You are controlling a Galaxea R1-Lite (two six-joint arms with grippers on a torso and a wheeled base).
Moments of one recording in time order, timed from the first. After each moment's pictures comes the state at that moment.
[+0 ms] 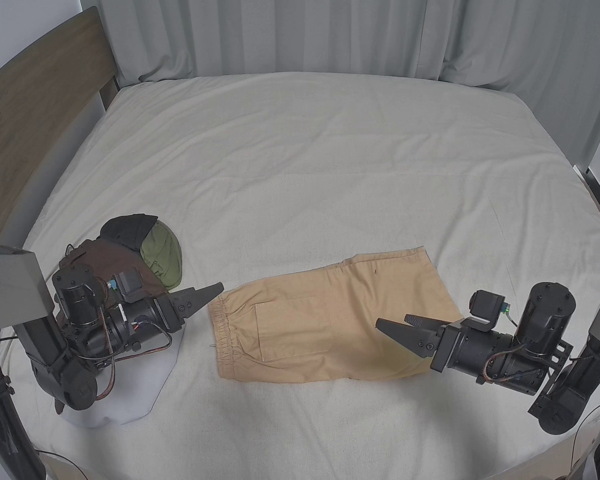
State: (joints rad) left arm -0.17 2.07 -0.38 -1.55 -0.56 -0.51; right arm 0.54 1.92 -0.24 -1.55 0.29 0.56
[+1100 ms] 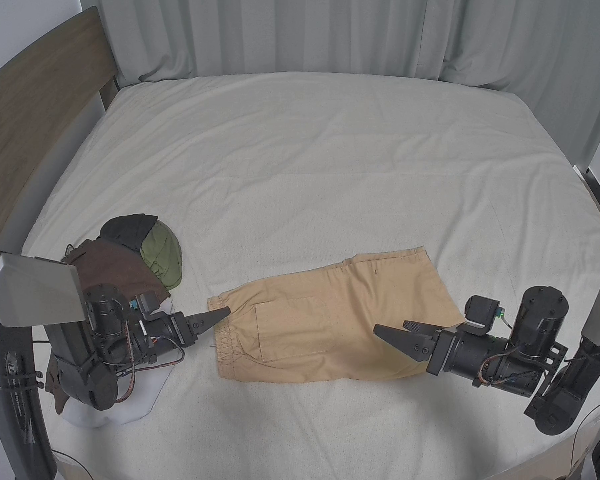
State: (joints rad) left arm -0.15 2.29 -0.46 -1.55 -0.55 -0.51; right arm 0.54 1.95 -0.24 -1.55 0.29 0.56
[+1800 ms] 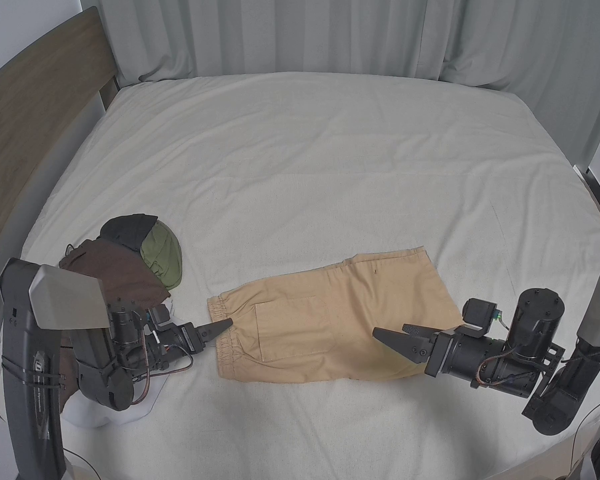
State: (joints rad) left arm -0.13 2.47 -0.57 -1.55 -0.50 -0.51; right arm 0.53 1.97 -0.24 -1.55 0.29 0.56
